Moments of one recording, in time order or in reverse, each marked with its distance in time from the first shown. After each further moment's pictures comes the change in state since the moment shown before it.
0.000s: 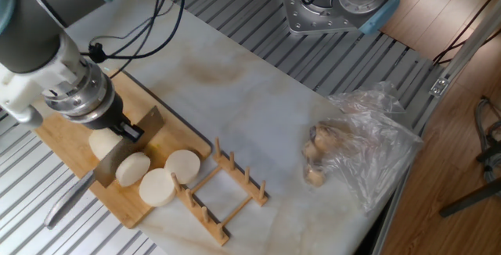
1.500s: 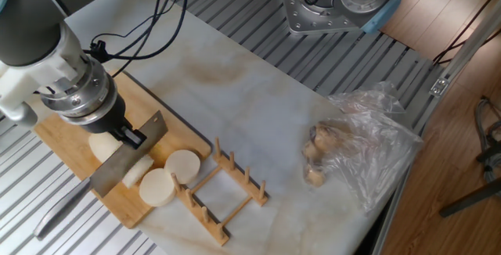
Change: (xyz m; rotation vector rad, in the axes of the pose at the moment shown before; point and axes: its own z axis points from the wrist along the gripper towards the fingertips) arm -0.010 0.027 -0.019 -0.026 -0.051 0.019
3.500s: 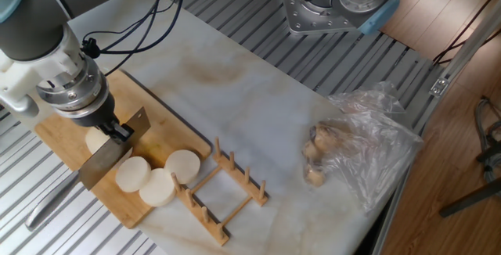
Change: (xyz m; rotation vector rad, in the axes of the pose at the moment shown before) arm -0.007 -0.042 0.025 0.037 -0.049 -0.047
